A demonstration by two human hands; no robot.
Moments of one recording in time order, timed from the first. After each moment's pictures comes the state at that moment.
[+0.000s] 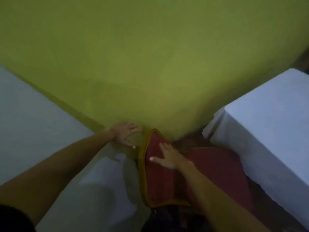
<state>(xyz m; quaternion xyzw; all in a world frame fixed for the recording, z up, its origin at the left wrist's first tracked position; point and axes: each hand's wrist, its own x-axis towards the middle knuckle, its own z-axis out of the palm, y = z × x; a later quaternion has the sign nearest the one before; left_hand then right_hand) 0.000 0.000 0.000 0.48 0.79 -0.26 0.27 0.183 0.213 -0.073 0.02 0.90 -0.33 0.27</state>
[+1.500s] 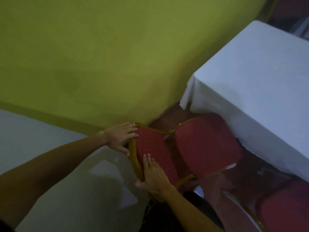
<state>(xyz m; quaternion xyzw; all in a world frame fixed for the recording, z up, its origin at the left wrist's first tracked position) 0.078 0.067 -0.071 0.63 0.69 -0.23 0.26 0.334 0.164 -0.123 0.06 0.88 -0.39 0.26</state>
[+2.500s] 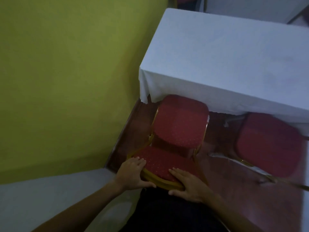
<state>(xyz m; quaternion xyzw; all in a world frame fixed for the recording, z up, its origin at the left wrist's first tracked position) 0.232 0.058 -0.110 0.67 0.71 -0.02 0.21 0.502 0.175 -0.122 0.27 0.82 -0.46 0.21</state>
